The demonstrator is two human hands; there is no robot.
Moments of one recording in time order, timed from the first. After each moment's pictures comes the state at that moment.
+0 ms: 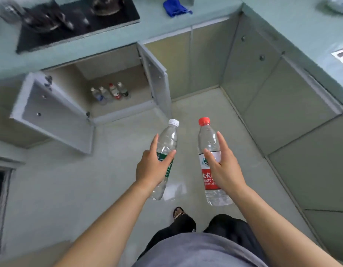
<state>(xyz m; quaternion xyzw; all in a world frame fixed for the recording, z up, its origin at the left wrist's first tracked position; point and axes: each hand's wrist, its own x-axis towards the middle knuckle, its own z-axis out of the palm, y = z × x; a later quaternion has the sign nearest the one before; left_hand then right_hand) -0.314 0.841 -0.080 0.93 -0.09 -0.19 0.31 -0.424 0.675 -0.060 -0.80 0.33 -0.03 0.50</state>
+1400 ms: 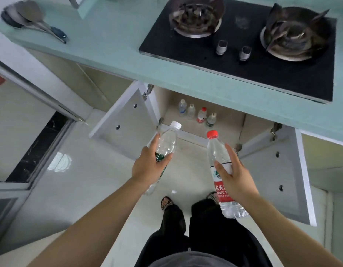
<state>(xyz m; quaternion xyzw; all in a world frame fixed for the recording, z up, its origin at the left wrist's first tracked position) 0.227 1.048 -0.136 0.93 0.16 -0.11 0.32 0.235 0.795 -0.113 -0.89 0.06 0.22 0.39</state>
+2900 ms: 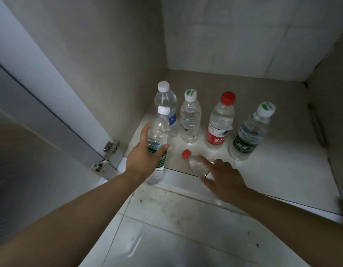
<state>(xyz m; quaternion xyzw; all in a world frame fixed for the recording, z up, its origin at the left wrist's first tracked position) 0.601 1.061 -0.788 0.90 0.12 0.01 0.42 0.594 0.824 -0.850 -0.98 -0.16 0.09 0.09</state>
